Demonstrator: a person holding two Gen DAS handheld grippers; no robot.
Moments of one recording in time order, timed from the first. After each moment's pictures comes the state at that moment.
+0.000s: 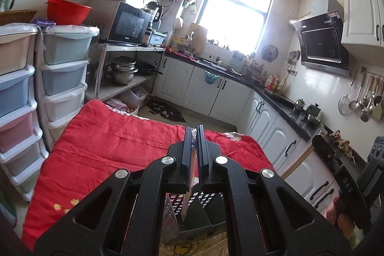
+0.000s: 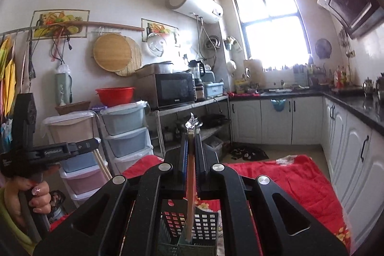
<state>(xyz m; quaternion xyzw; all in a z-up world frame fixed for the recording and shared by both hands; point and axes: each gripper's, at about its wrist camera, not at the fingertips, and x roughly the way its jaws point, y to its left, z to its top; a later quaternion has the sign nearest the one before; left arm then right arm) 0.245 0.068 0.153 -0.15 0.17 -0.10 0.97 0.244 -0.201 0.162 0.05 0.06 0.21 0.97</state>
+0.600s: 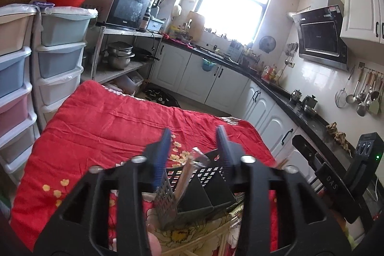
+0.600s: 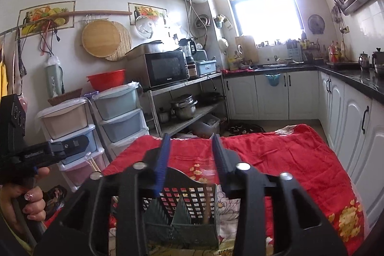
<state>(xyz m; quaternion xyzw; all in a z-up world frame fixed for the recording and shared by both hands) 0.241 0.069 0.116 -0.16 0.20 -0.12 0.96 0.255 -0.199 0.121 0.07 0.12 0.20 0.97</state>
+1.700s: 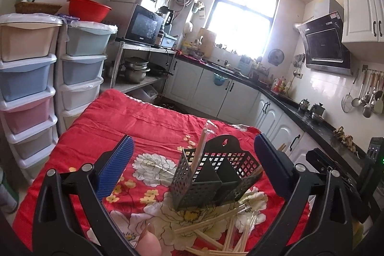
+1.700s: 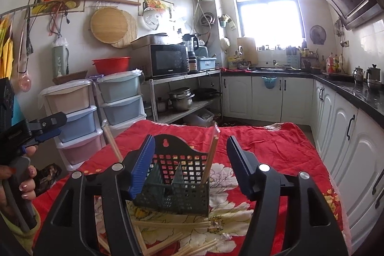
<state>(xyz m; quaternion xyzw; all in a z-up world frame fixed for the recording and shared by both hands) 0.164 0.081 0.109 -0.15 0.16 -0.07 0.97 0.180 -0.203 0.113 0.02 0.13 0.19 0.97</state>
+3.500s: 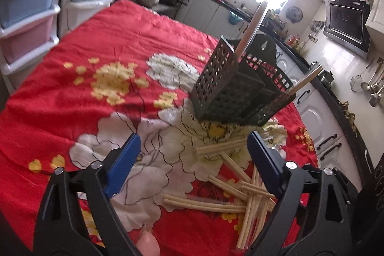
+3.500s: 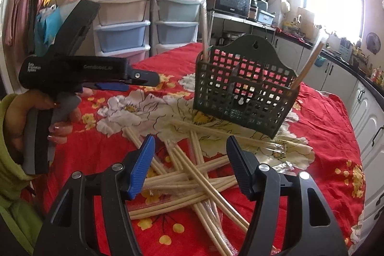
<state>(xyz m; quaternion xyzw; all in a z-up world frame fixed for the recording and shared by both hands) 0.167 0.094 -0.013 -0.21 0.36 -0.08 0.91 0.116 -0.119 0.017 -0.15 0.27 0.31 0.90</state>
